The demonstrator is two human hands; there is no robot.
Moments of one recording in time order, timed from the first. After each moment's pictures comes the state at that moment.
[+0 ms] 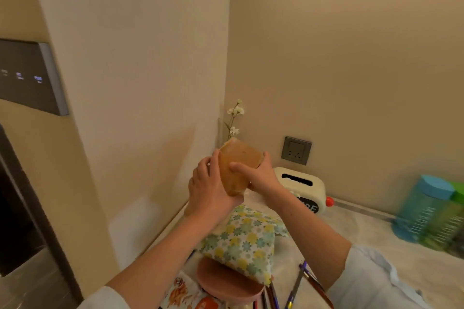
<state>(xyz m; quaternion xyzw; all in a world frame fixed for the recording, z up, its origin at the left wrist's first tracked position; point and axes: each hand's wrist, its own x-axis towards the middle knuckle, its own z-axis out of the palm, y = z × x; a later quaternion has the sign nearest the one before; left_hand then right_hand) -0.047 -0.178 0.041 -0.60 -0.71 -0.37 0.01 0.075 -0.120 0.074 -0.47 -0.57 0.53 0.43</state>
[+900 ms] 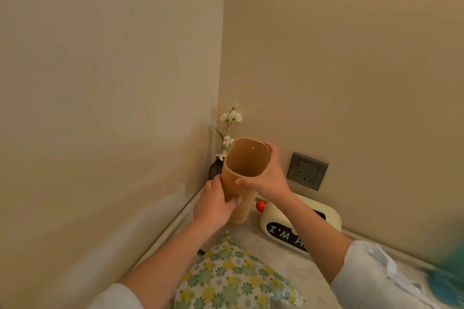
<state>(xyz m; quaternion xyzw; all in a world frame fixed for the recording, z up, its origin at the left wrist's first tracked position) -0.050 -0.013 -0.010 -0.55 -0.75 -0.32 -0.19 0.092 0.039 0.049 -0.46 -0.70 0.38 0.40</state>
